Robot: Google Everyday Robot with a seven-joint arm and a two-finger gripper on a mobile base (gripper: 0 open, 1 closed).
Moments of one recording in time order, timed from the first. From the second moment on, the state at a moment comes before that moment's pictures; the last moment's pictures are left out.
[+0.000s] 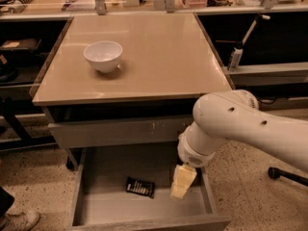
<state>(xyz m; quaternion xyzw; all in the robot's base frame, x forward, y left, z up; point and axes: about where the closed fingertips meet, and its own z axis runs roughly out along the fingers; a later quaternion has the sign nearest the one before) 0.434 -0.080 0.672 -0.62 0.77 0.09 0.11</state>
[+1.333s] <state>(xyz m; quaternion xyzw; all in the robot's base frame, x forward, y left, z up) 0.451 -0.035 0.591 -0.59 0.78 0.16 0.12</state>
